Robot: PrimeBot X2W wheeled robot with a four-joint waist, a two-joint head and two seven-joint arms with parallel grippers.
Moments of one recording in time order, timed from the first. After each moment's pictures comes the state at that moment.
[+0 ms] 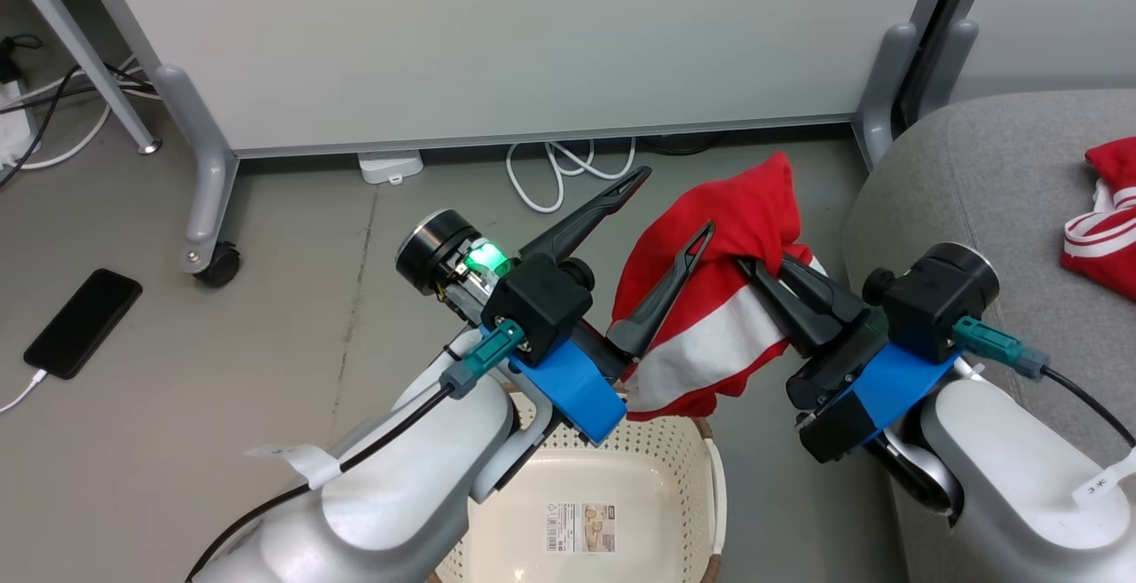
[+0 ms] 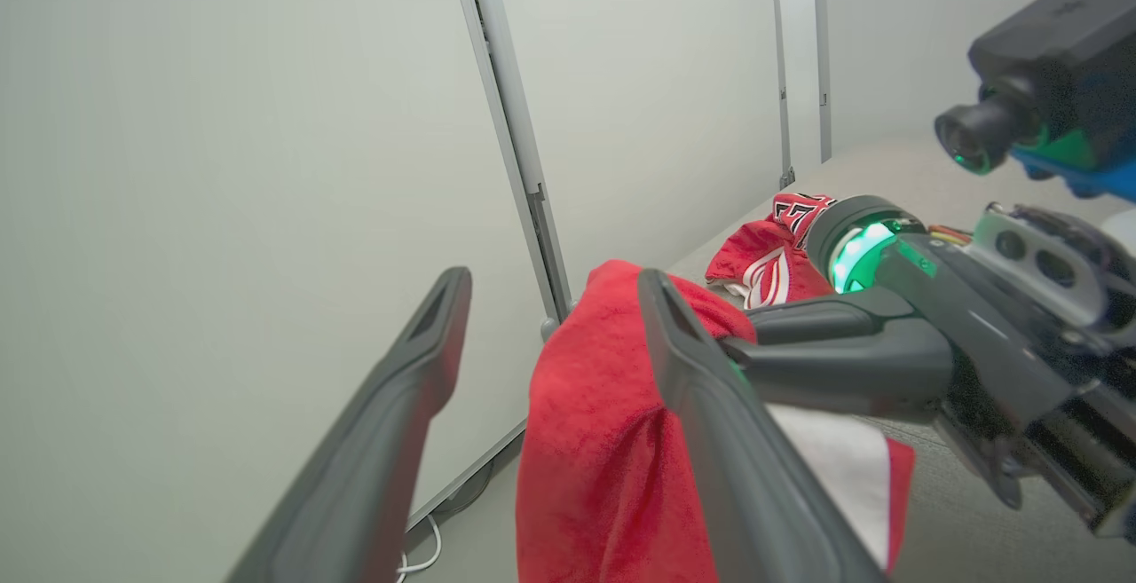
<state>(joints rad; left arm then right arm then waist) -0.71 0.20 -0.93 0.32 -0.47 -0.03 -0.24 -0.56 -0.45 0.69 0.27 0.49 0.13 -0.26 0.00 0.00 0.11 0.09</state>
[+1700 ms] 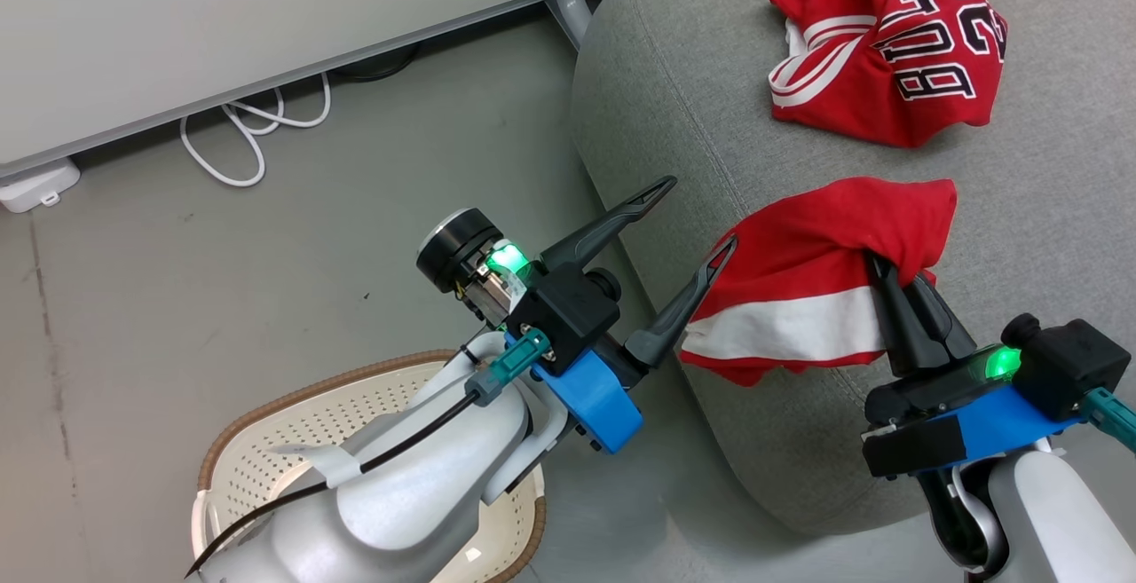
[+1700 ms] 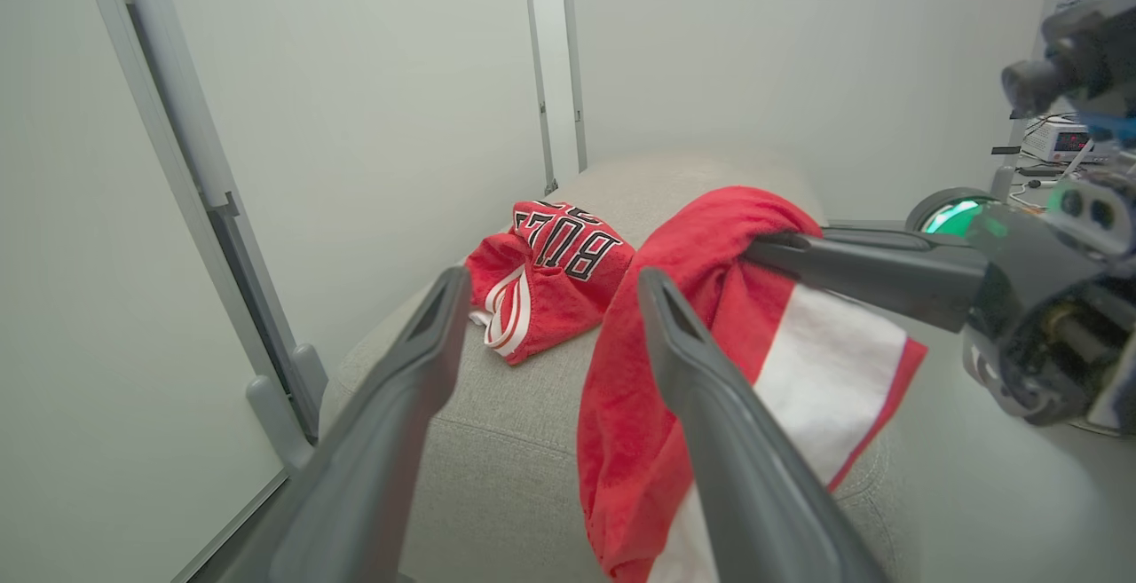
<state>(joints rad) -0.74 0.20 -0.99 0.33 -0.46 -0.03 -0.24 -0.26 -0.23 0.19 0.14 0.34 0.13 -0.26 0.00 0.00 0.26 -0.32</state>
